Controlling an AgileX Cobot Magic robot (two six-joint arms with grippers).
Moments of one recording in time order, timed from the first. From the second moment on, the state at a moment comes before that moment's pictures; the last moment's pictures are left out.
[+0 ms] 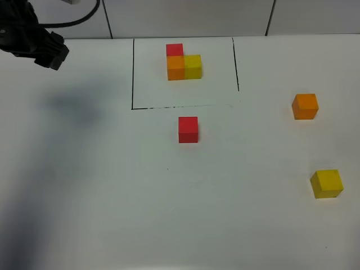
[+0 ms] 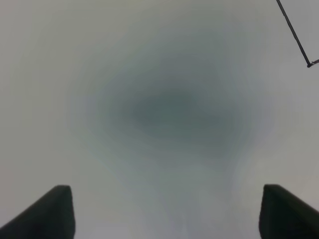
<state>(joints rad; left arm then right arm) -0.17 1.77 -1.57 0.13 0.95 0.20 0.00 0.05 -0.50 0.07 1.06 -0.02</state>
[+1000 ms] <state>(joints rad) -0.17 0.96 -1.06 0.12 0.92 0.02 0.00 0.05 -0.50 0.07 1.06 -0.02</state>
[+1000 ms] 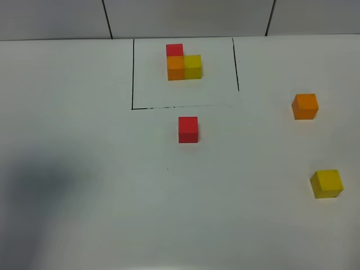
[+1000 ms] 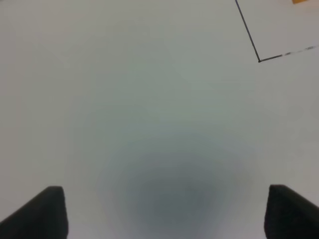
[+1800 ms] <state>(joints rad) -0.23 0.40 -0.67 0.07 0.90 -0.02 0.00 0.05 -0.50 0.07 1.06 -0.02</state>
